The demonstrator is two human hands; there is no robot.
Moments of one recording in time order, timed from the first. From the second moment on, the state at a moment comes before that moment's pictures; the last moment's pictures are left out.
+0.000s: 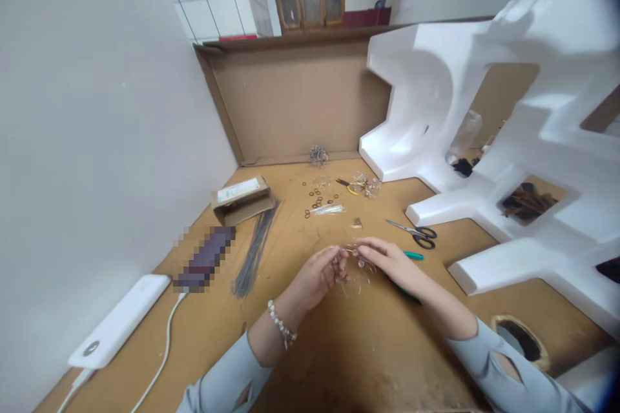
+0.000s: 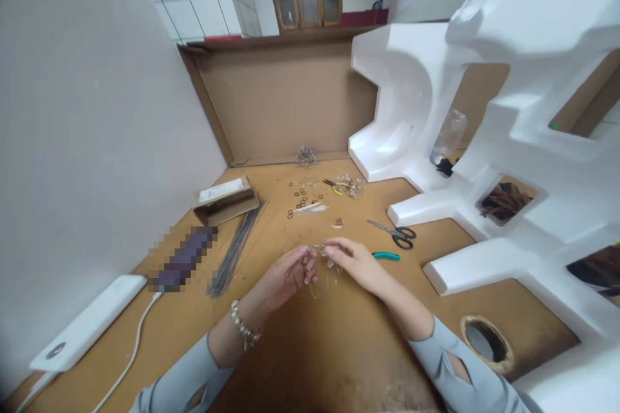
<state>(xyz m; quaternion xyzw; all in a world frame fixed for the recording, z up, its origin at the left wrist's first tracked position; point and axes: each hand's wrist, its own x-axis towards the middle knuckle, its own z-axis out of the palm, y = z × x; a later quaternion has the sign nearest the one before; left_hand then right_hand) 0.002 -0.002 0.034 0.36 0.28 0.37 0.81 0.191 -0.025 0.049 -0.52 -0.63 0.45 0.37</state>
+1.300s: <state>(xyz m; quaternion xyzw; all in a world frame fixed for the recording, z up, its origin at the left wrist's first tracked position) 0.017 0.057 0.098 0.58 0.38 0.45 0.57 0.209 0.024 0.119 -0.47 -0.55 0.47 0.50</state>
